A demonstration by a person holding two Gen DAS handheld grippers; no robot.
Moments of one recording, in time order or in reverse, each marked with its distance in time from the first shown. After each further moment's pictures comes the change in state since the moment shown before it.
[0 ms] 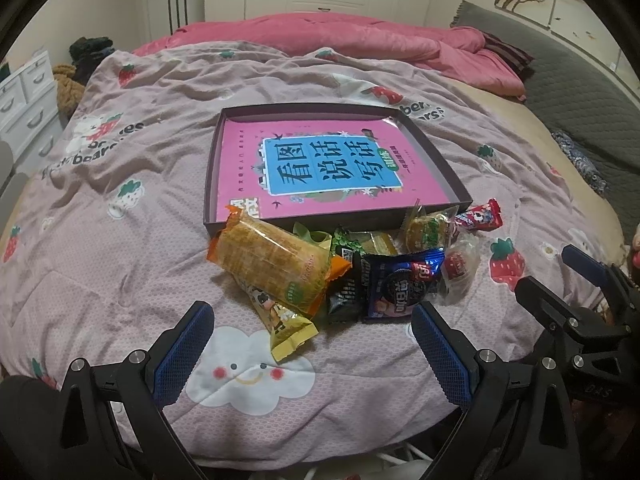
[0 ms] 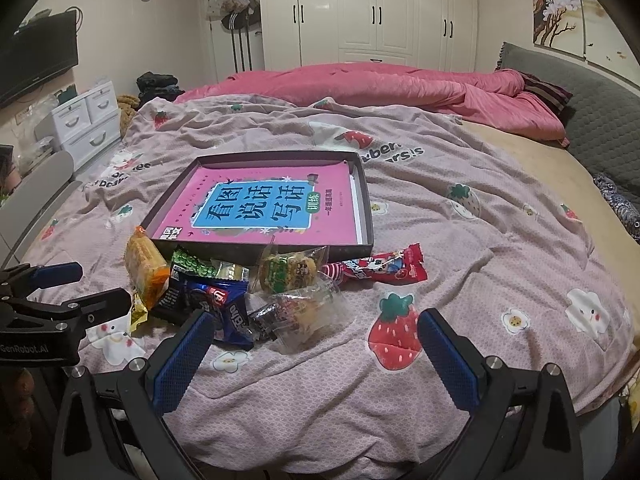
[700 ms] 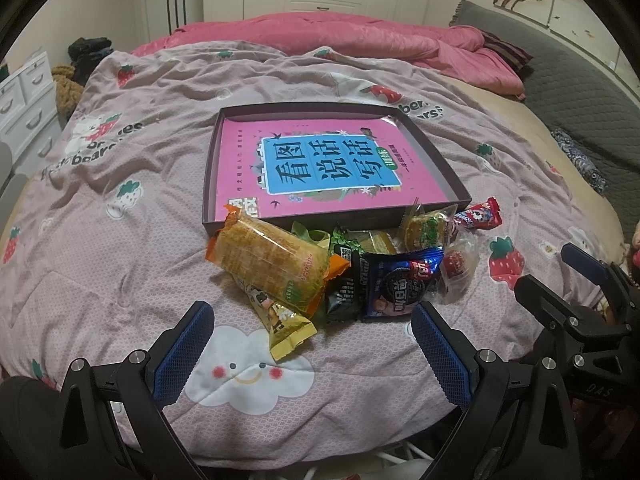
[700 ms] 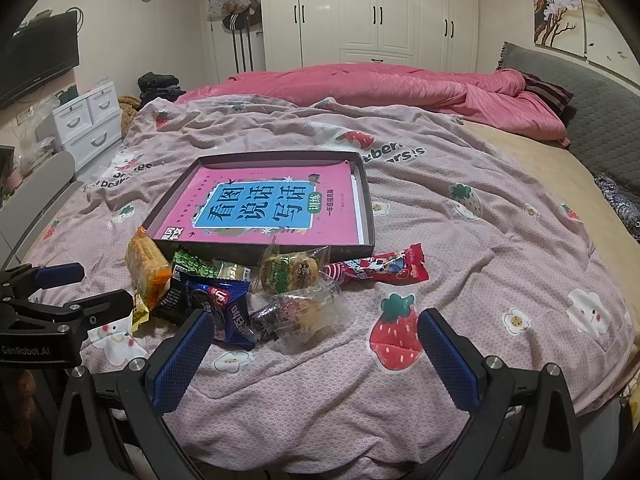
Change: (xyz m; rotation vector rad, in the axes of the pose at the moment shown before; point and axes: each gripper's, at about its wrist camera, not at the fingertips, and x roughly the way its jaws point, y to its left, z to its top) left arm 0.001 0.000 -0.001 0.002 0.000 -0.002; right arm -0.001 0.000 0.001 0.001 0.000 0.005
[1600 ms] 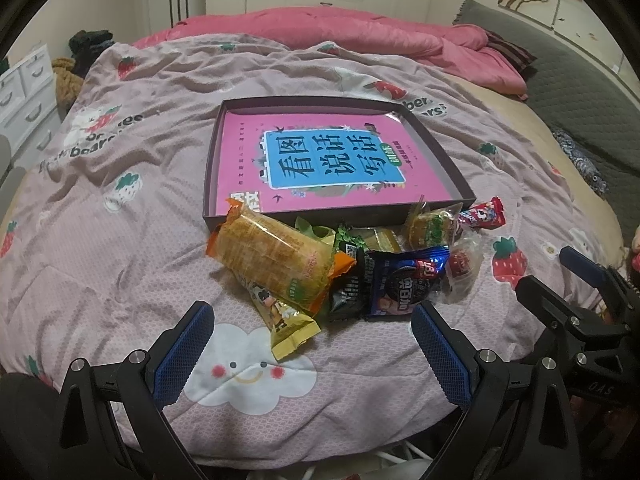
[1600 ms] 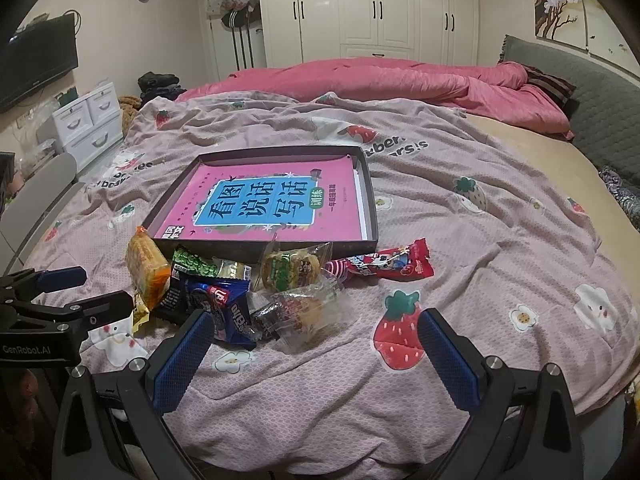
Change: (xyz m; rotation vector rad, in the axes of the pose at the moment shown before) left arm 0.006 0.006 0.000 -0.017 0.020 -0.007; right arm 0.009 0.001 -0.003 0.010 0.016 0.019
